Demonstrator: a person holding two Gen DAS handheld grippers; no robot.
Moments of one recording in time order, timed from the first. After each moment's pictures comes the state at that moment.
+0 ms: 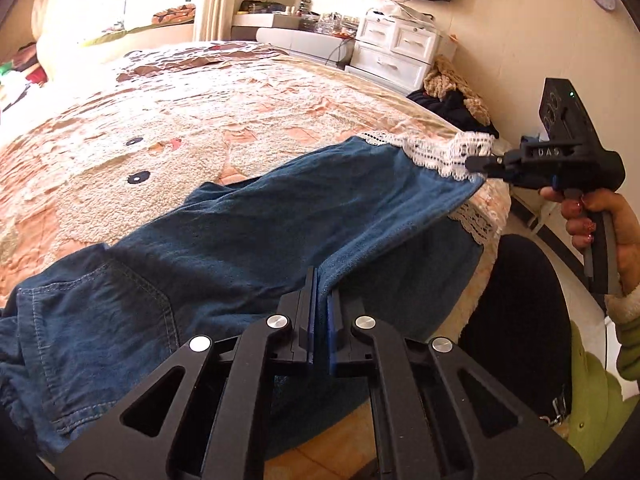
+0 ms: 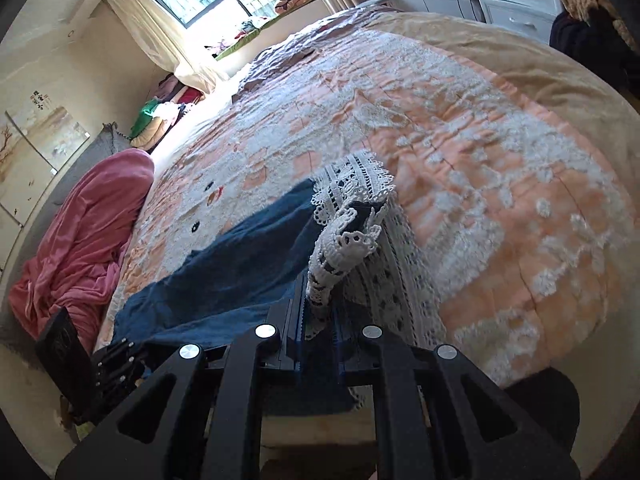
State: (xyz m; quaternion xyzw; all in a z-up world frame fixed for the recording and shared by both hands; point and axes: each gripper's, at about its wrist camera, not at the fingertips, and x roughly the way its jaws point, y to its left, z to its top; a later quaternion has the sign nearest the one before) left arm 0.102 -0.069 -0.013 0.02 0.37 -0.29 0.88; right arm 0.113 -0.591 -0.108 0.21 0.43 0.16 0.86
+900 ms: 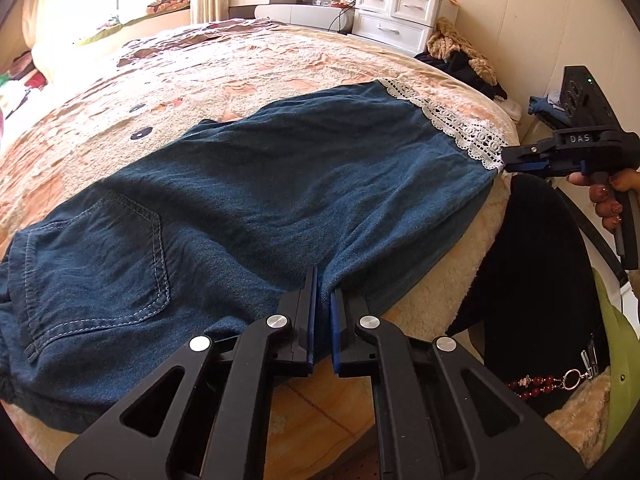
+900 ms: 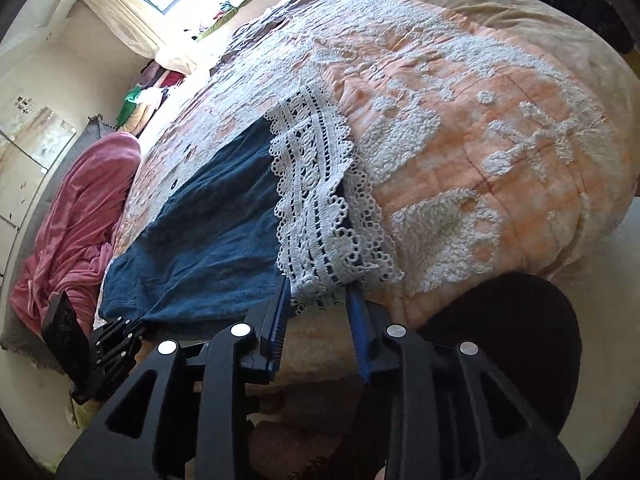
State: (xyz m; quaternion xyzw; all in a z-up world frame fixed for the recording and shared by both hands) left arm 0.076 -0.068 -0.045 0.07 0.41 -0.27 0.87; right arm 0.068 -0.622 -0.140 0.22 0.47 0.15 0.84
